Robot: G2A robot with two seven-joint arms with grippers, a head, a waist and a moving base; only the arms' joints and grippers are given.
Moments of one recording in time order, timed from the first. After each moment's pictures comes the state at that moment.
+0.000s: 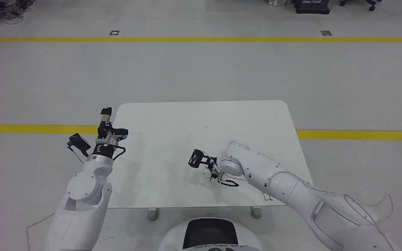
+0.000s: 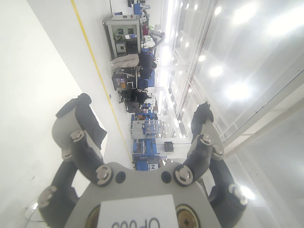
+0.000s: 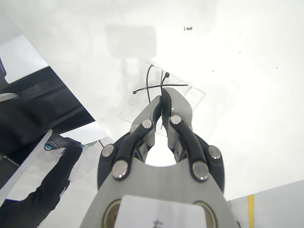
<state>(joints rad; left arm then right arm) 1.73 -1.15 -1.60 -1.80 -0.42 0.00 0.00 -0.86 -1.31 0.37 -1.19 -0.94 -0.29 0.99</state>
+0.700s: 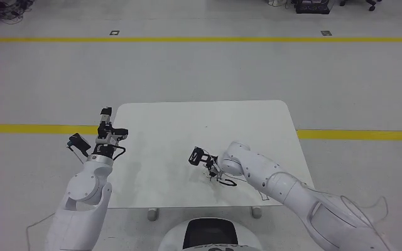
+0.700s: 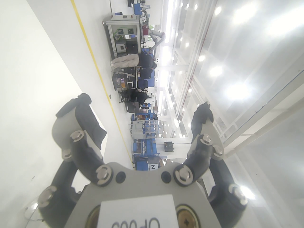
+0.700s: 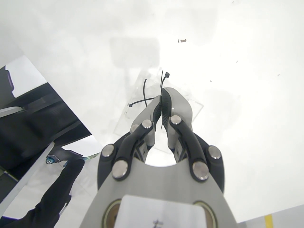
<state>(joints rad) 1.73 -1.15 -1.60 -1.80 -0.42 0.00 0.00 -0.87 -1.34 0.40 -1.09 -0.96 -0.31 0.89</state>
